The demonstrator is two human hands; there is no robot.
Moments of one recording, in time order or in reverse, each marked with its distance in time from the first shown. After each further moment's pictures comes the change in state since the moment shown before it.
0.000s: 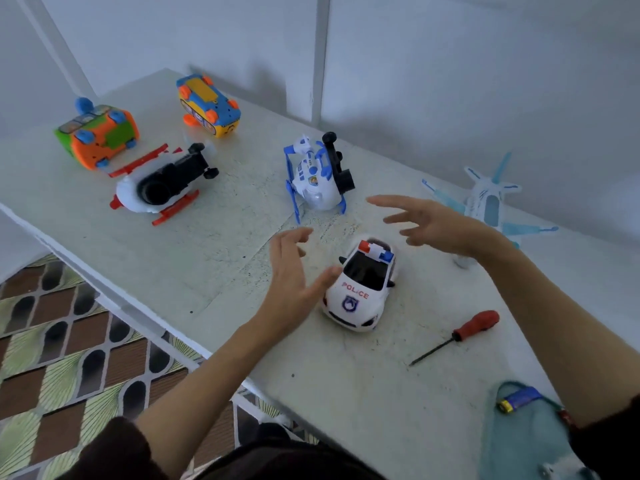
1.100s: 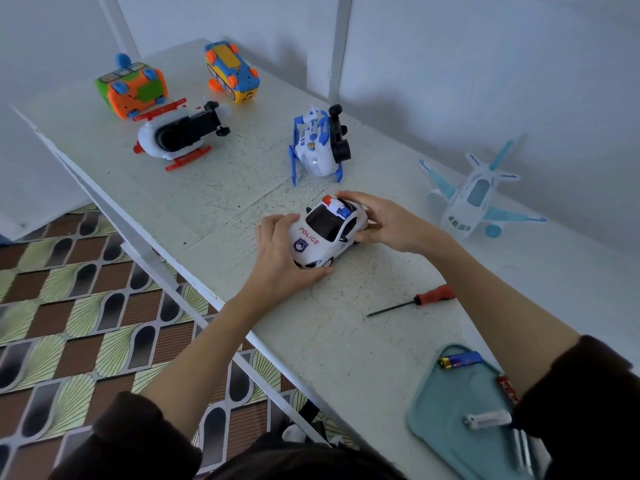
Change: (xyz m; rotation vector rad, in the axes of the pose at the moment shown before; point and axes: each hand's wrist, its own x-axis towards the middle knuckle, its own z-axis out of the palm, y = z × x) left_hand -0.038 0.013 0.021 0.267 0.108 -0.059; right_hand 0.004 0.029 0.038 0.031 -0.103 -0.257
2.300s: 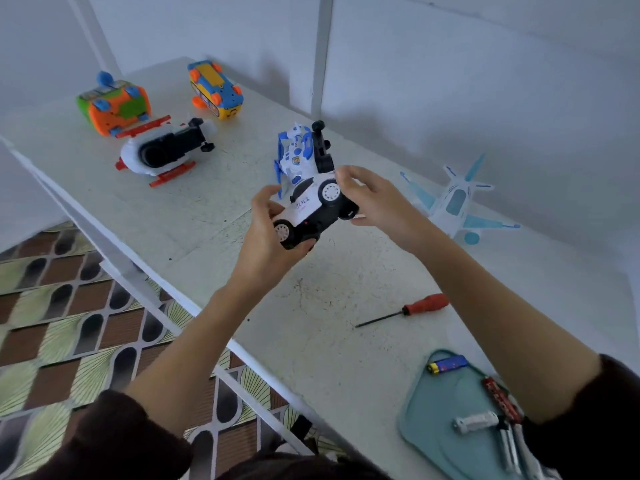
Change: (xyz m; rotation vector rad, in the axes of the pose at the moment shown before) left_hand 0.025 0.029 -0.015 -0.221 0.082 0.017; right_hand -0.012 -0.076 -0.003 0.173 0.383 0.185
